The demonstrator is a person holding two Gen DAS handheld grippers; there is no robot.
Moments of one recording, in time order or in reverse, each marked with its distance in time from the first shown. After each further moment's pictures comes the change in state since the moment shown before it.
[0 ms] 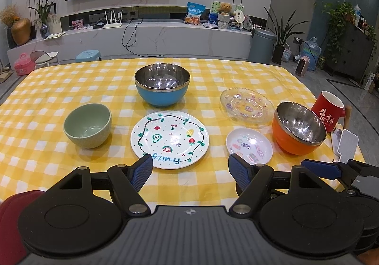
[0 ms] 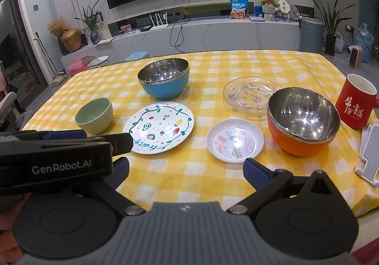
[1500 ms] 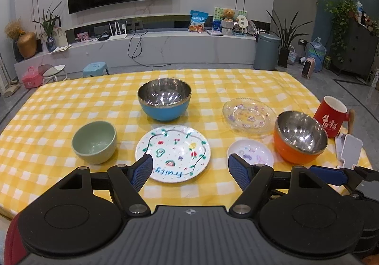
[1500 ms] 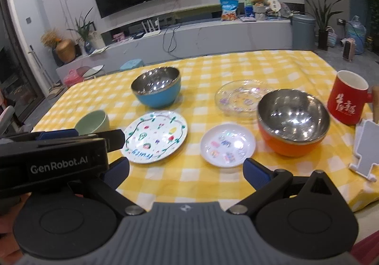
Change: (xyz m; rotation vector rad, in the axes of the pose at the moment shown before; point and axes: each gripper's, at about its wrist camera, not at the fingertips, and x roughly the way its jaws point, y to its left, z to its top) left arm -0.013 -0.020 0.019 0.042 -0.034 0.058; right arm -0.015 -0.011 0.011 0.067 -0.022 -0.014
